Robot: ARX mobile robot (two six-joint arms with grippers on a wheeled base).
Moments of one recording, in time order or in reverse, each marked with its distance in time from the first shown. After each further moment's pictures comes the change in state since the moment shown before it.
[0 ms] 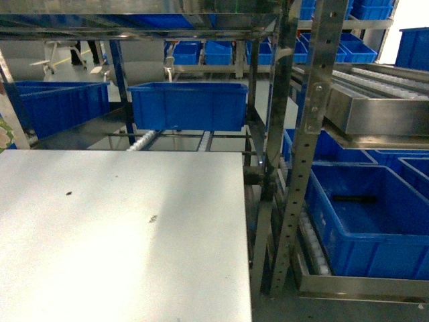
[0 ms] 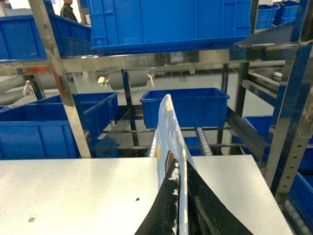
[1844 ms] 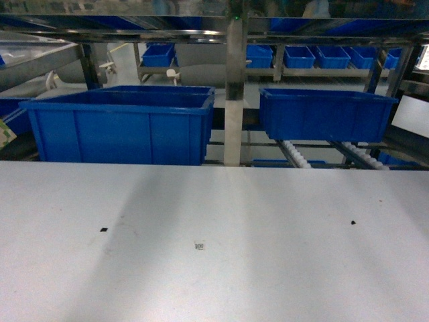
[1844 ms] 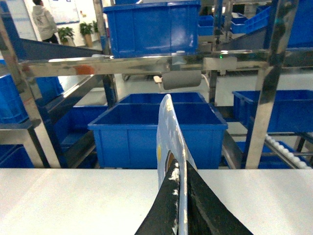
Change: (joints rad) left arm 0.002 0.000 0.000 0.000 -0.005 0.000; right arm 0.000 0.000 0.000 0.002 -0.006 0.000
